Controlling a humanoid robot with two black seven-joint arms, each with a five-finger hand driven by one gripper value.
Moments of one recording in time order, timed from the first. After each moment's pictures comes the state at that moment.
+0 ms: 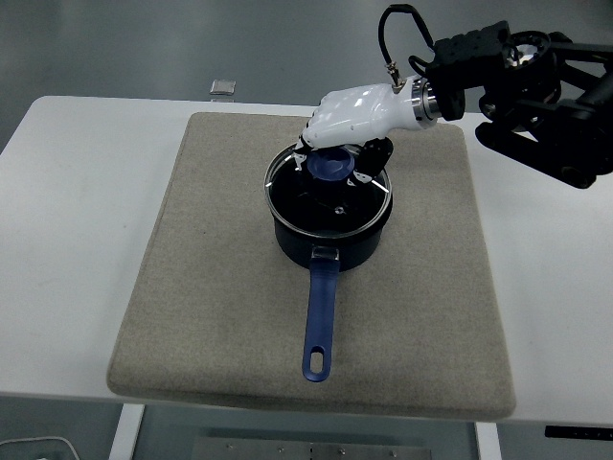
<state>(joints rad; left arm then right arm) 0.01 0.00 -0.01 -0.10 0.12 -0.05 -0.14 1.59 -0.22 -0.20 0.89 -1.56 0.11 0.61</state>
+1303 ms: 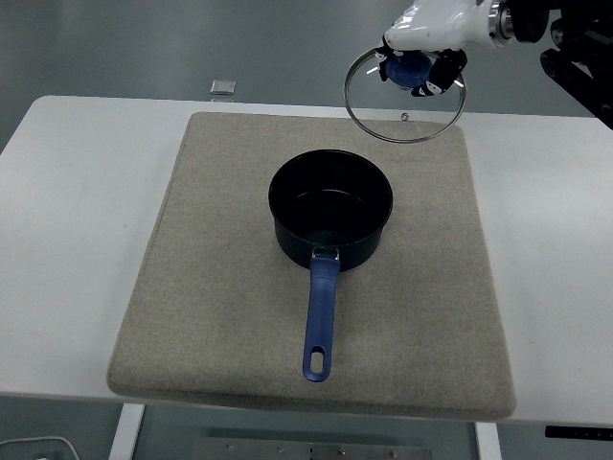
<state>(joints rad) 0.01 0.00 -0.01 -0.10 0.12 -0.05 -0.14 1.60 -0.20 -0.26 0.48 -1.55 0.10 0.61</state>
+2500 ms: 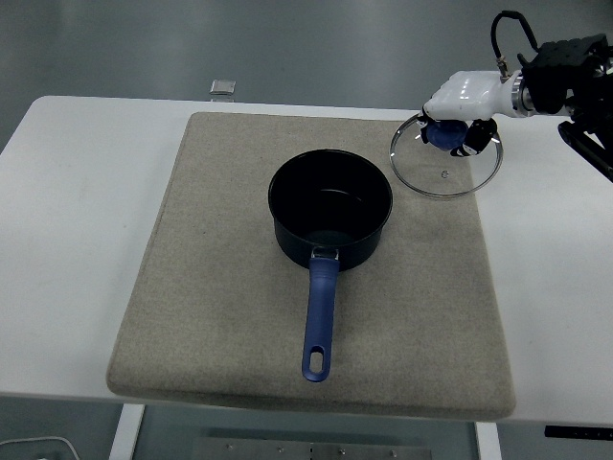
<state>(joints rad) 0.01 0.00 -0.01 -0.10 0.12 -0.05 -0.14 1.45 -0.22 -0.38 0.44 -1.55 0.03 0.61</state>
